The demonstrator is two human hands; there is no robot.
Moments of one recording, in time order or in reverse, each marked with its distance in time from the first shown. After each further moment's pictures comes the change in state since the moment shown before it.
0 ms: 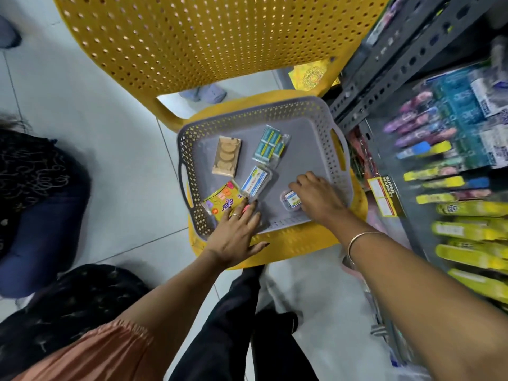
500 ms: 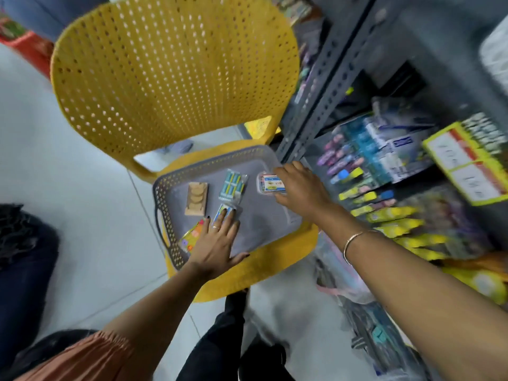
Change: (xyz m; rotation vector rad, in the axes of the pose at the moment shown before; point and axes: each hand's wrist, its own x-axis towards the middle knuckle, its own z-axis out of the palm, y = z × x) left_hand 0.026 0.013 -0.075 0.051 0.082 0.076; right_hand -0.066 0.030 -0.125 0.177 0.407 0.173
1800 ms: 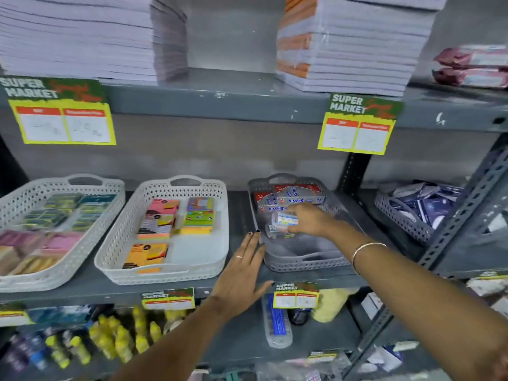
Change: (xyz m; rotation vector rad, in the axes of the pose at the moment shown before) left_hand -0.054 0.621 -0.216 0.090 0.345 1.162; right_hand -0.686 0.175 -0.263 0.106 0.289 1.201
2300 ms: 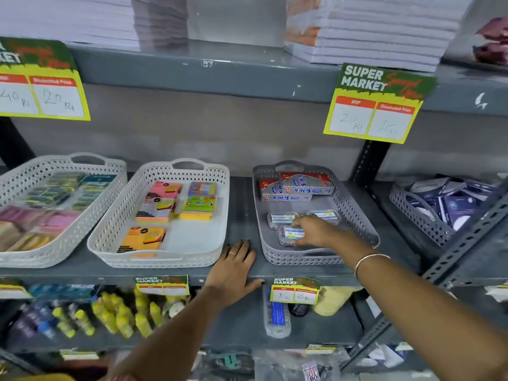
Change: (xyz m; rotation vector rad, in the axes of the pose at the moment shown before) left_hand 0.005 -0.015 0.047 -0.026 -0.326 -0.100; right_hand 0.017 0.037 0.057 -0.012 -0.169 -0.015
